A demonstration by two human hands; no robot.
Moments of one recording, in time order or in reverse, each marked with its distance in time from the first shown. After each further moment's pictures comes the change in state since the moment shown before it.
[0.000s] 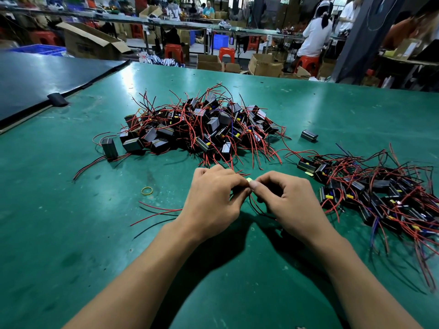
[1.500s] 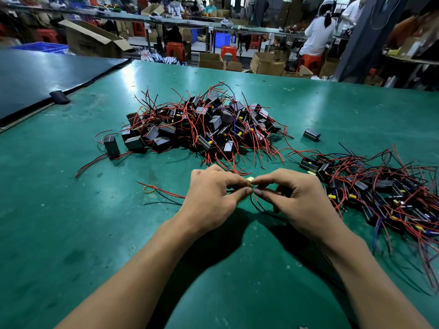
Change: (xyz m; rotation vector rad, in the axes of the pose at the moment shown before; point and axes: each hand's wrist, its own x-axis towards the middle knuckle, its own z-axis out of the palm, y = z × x) left_hand 0.001 -0.011 0.001 -0.268 0.013 -0.093; right_hand 0.002 0.011 -0.012 -0.032 -0.065 -0.247
